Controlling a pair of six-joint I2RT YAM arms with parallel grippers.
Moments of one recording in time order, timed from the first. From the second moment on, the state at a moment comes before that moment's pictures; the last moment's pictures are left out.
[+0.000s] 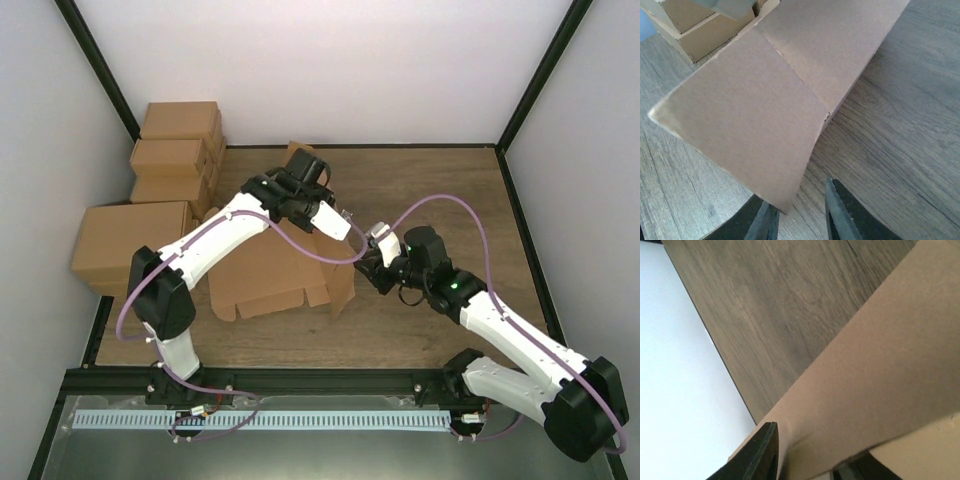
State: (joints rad) left arm -0.69 1.78 1.67 -0.77 0.09 1.52; right arm 0.59 0.97 0.65 -0.24 -0.32 -0.04
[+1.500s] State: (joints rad) left arm -0.90 1.95 1.76 -0.85 -0.95 0.34; right arm 0.59 0.58 0.43 -0.10 0.11 0.47
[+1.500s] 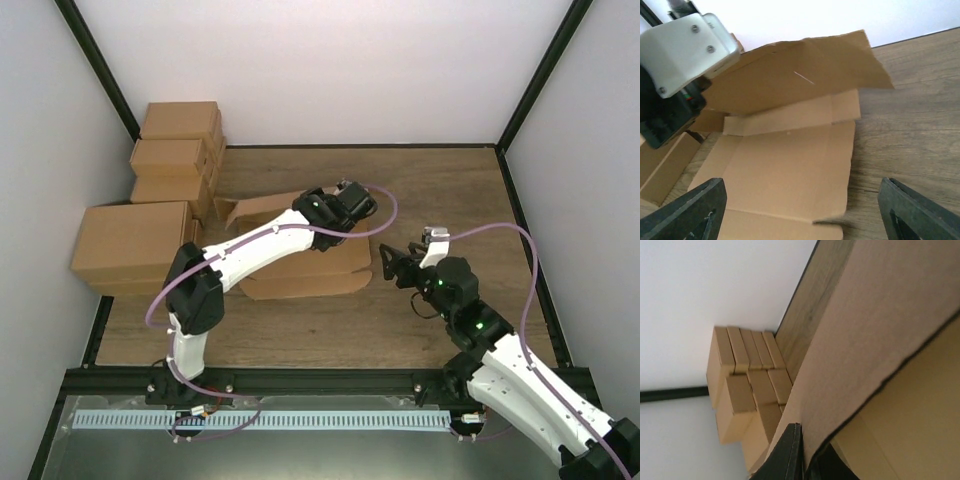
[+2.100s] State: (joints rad) left arm -1.00 1.96 1.56 -1.05 -1.03 -0.03; right arm 0.31 0.91 0.51 -0.10 -0.13 0.47
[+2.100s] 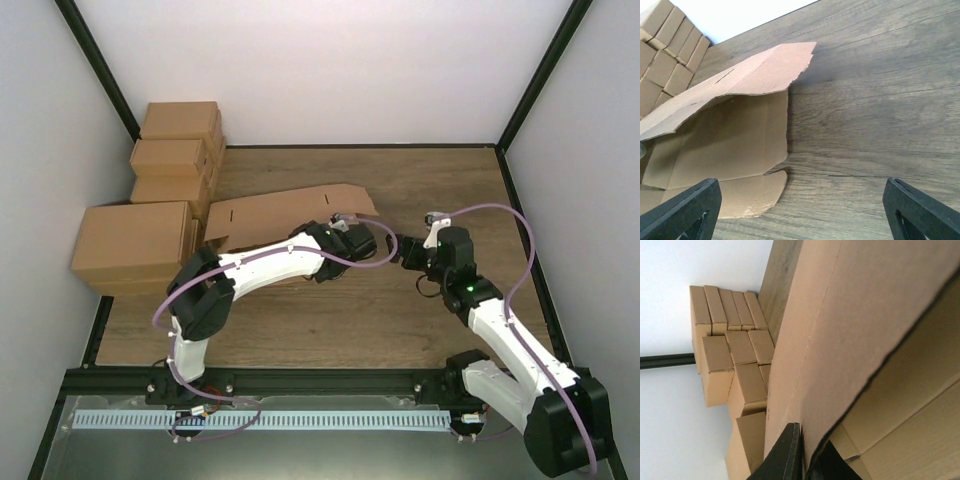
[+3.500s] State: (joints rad) left arm -0.86 1.89 1.67 -0.73 -1.07 0.38; right arm 0.59 1.45 0.40 0.52 -0.41 0.82
